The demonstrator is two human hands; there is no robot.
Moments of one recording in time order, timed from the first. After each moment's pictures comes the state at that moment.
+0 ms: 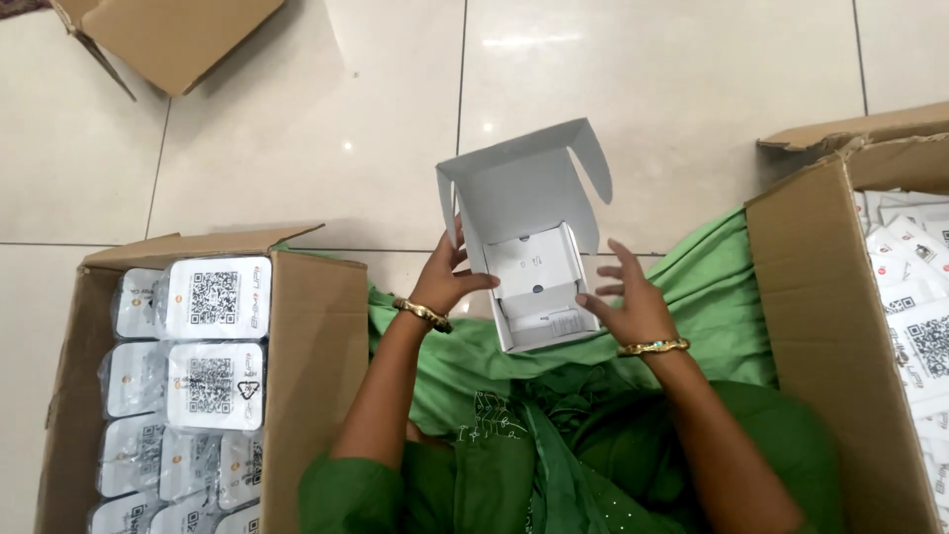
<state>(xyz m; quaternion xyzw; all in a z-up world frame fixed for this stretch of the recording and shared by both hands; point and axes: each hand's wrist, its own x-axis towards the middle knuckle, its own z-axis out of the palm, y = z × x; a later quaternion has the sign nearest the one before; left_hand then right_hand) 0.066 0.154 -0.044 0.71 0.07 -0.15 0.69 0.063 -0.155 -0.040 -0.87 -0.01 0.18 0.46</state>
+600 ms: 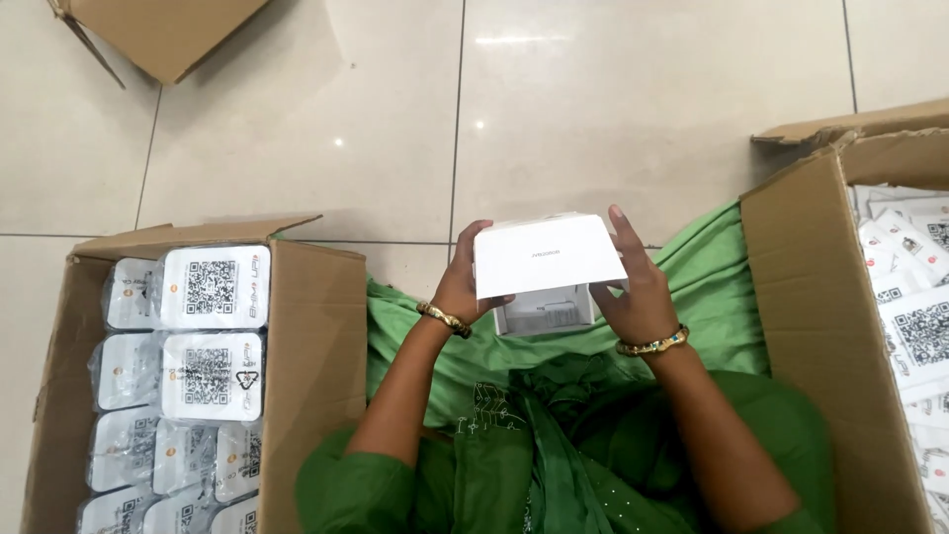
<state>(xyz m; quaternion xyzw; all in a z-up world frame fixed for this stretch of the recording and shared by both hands) 0.047 0.125 -0.044 0.84 -0.02 -0.06 0.54 0.054 -0.149 -0.004 -0.86 -0.18 -0.08 0.46</state>
